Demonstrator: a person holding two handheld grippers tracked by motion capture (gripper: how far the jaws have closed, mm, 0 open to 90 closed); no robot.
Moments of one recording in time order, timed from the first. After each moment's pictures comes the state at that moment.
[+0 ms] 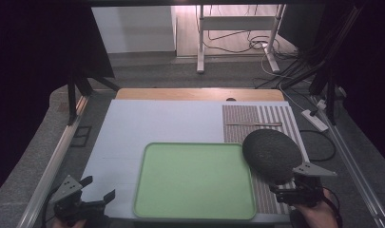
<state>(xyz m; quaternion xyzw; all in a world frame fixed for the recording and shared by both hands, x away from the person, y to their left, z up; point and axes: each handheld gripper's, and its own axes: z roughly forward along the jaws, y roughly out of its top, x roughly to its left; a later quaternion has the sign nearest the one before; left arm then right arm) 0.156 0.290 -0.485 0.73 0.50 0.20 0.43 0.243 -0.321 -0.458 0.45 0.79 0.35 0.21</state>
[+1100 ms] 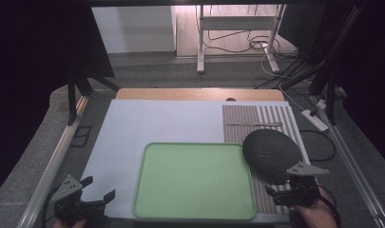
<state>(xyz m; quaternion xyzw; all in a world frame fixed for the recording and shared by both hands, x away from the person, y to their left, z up) 0.157 0.289 -0.485 0.73 0.50 0.19 0.42 0.245 -0.312 -0.459 0.42 0.82 0.33 0.20</state>
